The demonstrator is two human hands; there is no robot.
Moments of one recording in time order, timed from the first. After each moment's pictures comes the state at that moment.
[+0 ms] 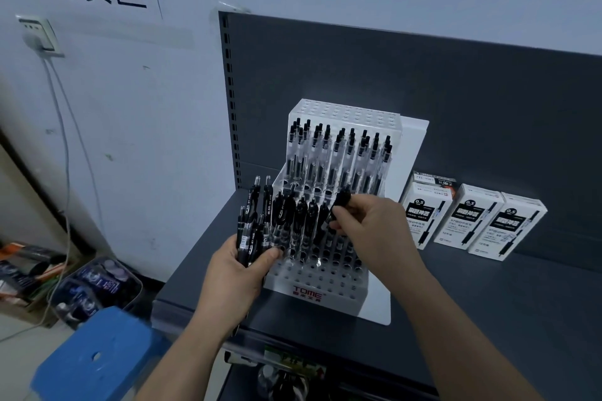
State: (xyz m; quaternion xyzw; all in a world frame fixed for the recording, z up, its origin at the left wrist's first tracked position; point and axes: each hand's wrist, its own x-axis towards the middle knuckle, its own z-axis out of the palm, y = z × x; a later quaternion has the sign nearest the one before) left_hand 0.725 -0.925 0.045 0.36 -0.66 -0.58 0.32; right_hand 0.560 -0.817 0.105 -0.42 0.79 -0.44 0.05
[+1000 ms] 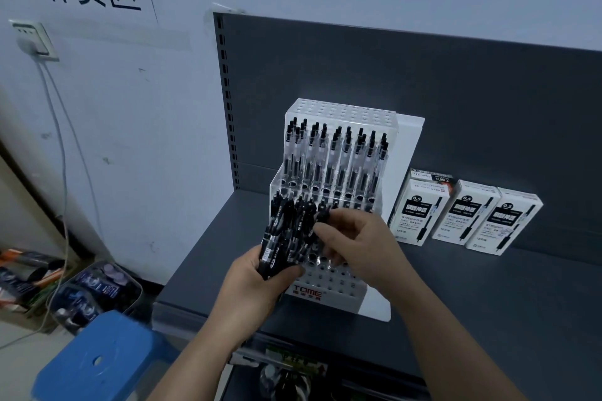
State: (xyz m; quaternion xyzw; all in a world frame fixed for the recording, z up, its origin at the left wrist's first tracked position) left_hand 0.724 -0.906 0.056 0.31 -0.68 -0.62 0.24; right_hand 0.577 -0.806 0.102 -0.39 0.72 -0.52 0.24
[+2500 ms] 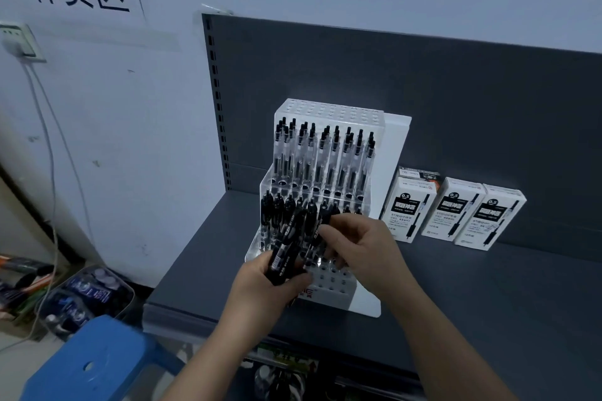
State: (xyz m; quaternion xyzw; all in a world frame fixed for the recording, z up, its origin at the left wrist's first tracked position) left_hand 0.711 -0.884 0.059 0.34 -0.67 -0.62 0.24; right_hand 0.574 -0.793 0.092 -0.37 0.72 -0.55 0.20
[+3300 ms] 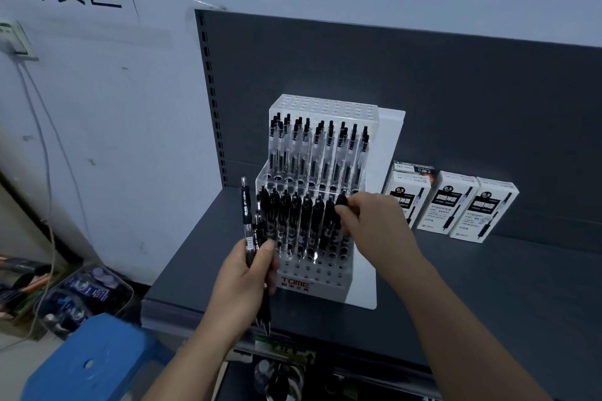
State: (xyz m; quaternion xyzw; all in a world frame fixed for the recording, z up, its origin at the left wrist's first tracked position) left_hand 0.720 -0.892 0.055 0.34 -0.68 -0.60 0.26; right_hand 0.540 -0.800 0.097 -0.44 0.84 -0.30 -0.05
